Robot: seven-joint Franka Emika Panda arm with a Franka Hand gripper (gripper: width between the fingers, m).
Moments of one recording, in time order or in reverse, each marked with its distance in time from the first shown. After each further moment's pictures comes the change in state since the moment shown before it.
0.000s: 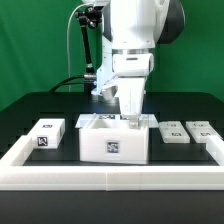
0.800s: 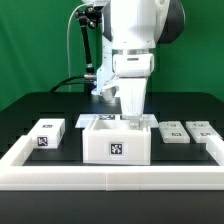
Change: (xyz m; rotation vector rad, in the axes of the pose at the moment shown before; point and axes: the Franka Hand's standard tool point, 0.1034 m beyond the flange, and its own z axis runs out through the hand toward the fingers) arm 0.005 0.010 0.000 0.003 -0.001 -0.046
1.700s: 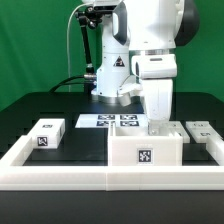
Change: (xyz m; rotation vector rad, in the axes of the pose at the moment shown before) arm 0.039 0.041 0.000 -0.051 0.017 -0.081
